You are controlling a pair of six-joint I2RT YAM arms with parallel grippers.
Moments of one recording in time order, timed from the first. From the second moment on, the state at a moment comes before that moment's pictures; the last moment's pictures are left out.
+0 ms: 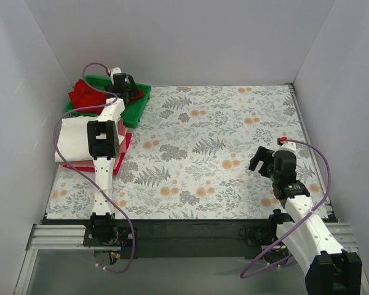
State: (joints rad) left arm -0.03 2.66 2.32 -0.22 -0.25 -0.34; right arm 0.12 0.74 0.35 -0.18 0.09 0.37
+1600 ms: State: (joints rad) left arm -0.46 1.70 2.08 -0.12 0.19 -0.33; right arm 0.12 0.48 0.38 -0.17 0.00 0.37
